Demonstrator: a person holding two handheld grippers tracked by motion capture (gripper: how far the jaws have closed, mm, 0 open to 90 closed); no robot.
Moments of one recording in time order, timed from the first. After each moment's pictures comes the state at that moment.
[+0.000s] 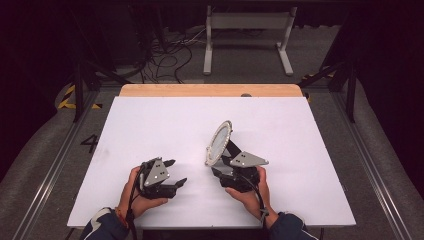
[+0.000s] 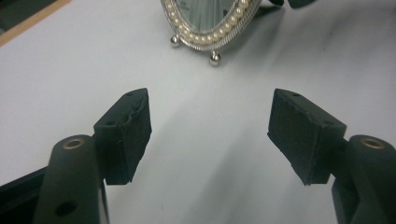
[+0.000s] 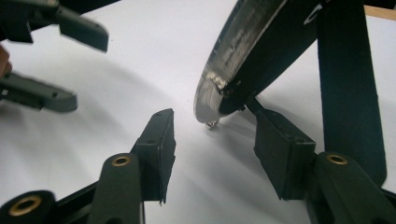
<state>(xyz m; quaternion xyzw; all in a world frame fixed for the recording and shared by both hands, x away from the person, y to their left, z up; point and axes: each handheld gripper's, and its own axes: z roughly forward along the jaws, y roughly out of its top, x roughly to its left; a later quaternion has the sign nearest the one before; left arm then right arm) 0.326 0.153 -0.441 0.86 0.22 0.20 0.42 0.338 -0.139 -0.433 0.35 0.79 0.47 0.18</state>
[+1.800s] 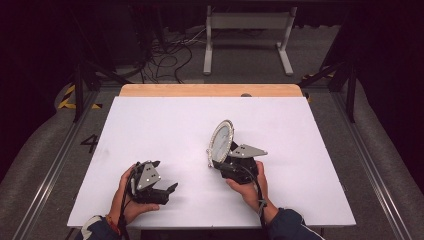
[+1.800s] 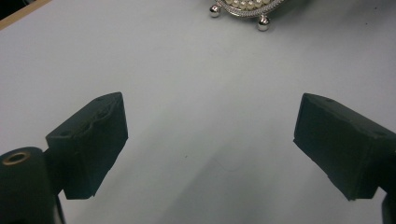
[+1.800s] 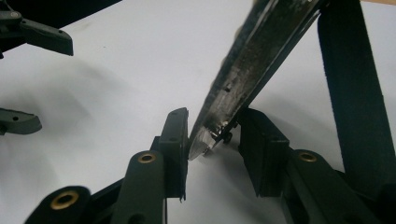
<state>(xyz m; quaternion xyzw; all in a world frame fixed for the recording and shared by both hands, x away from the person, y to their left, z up) 0.321 0.169 -0.447 0.85 0.27 0.23 0.40 0.358 -0.141 -0.433 0.37 0.79 0.47 0.15</state>
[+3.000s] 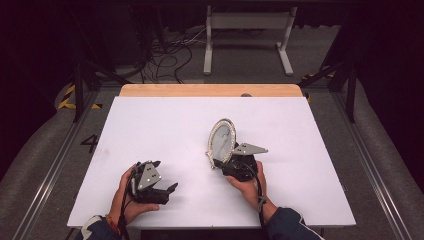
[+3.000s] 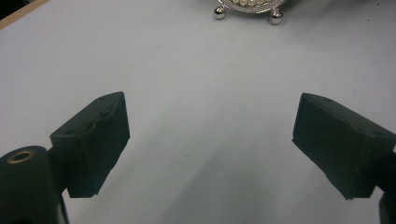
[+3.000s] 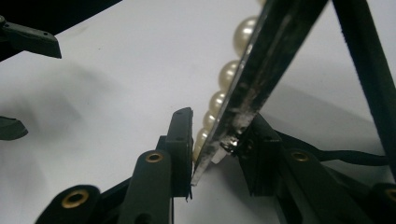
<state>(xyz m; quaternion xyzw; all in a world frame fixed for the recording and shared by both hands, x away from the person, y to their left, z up) 0.321 0.168 -0.447 0.85 0.27 0.23 0.39 0.371 -0.146 -0.447 0.39 0.78 0.48 0.13</state>
